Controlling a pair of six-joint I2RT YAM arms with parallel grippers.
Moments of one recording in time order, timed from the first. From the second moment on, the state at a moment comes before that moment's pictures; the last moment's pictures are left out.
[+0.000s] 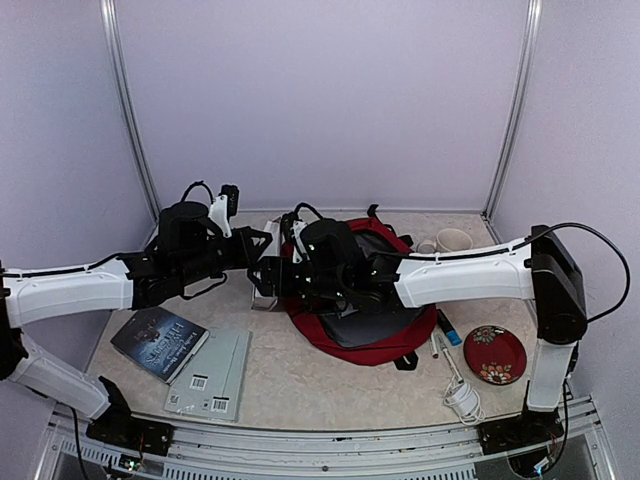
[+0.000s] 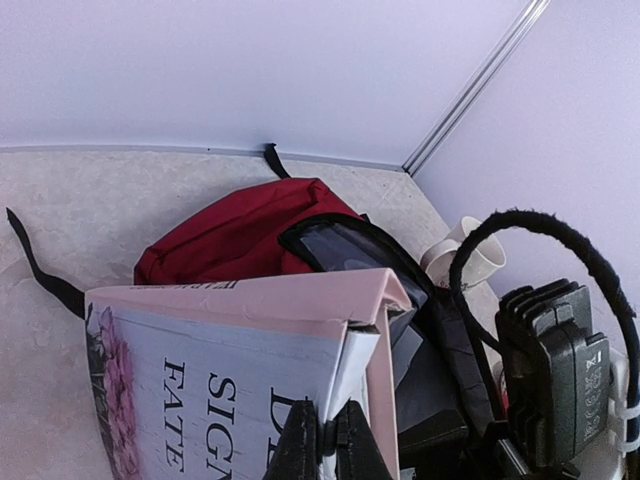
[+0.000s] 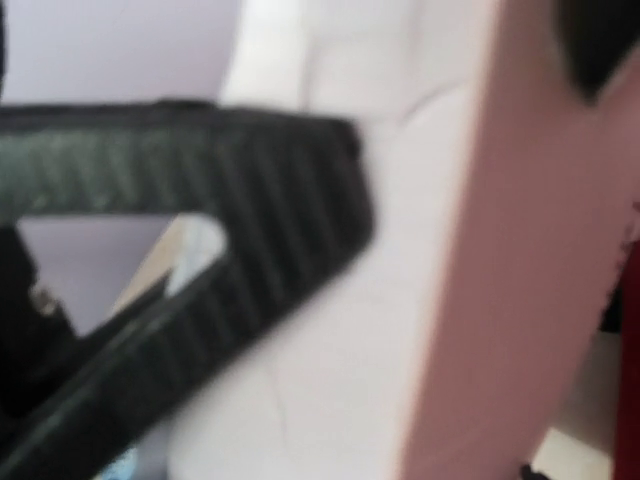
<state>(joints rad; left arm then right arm) -0.75 1.32 0.85 0.20 -0.07 -0.54 1.09 1.92 1.42 0.14 0.10 0.66</state>
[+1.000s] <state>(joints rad) -0.75 1.26 0.99 0.15 -0.09 -0.35 0.92 1.71 1.21 0.09 -0.05 0.64</state>
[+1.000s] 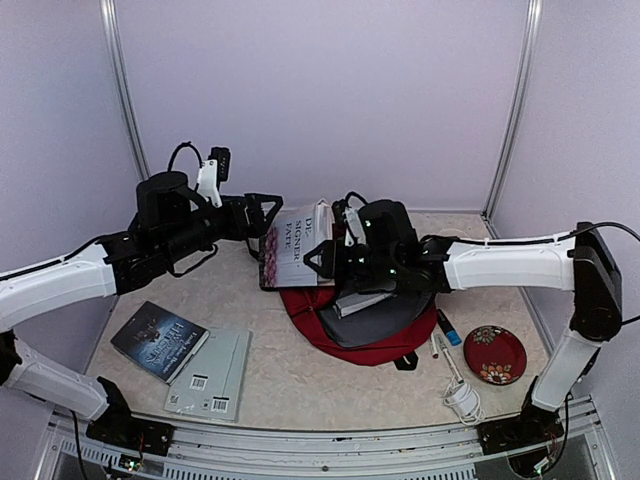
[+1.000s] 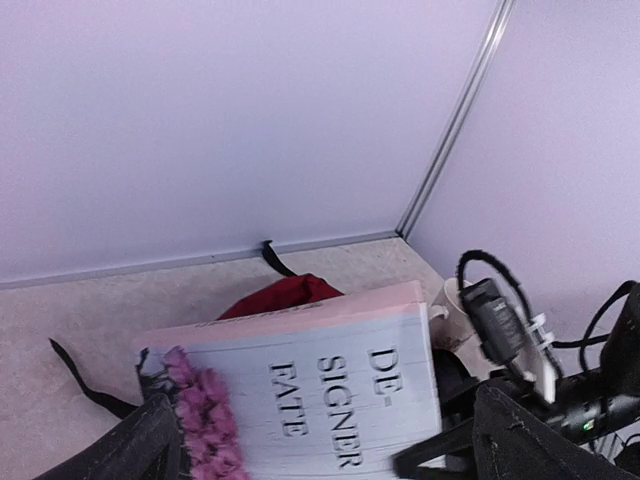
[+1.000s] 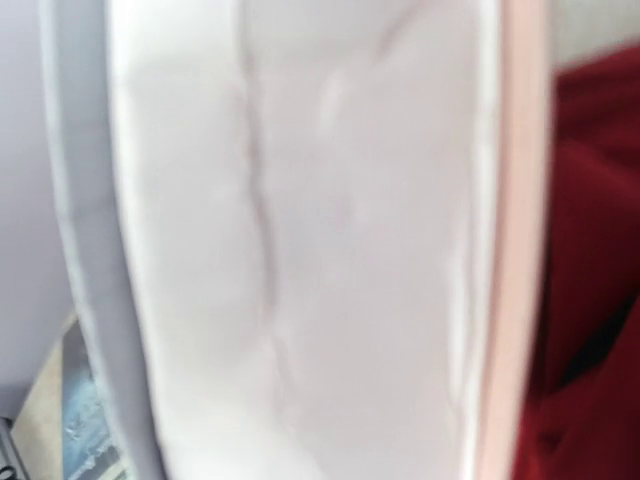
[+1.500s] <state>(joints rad) -0.71 1.54 1.15 0.06 0.09 -0.26 0.77 0.88 0.99 -0.23 0.09 0.61</state>
